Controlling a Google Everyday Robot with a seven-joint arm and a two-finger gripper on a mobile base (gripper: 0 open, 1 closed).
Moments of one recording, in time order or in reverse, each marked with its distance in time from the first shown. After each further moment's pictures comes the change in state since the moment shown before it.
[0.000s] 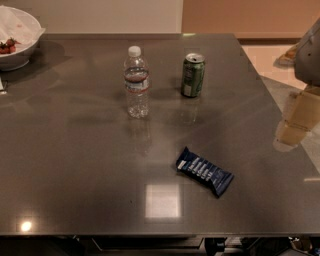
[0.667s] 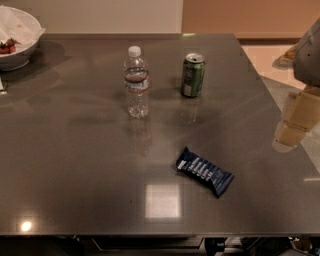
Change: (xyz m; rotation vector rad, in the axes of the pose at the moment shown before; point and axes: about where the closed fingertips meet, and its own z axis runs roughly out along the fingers) arm -0.002 0.001 0.001 -0.008 -0.006 -0.002
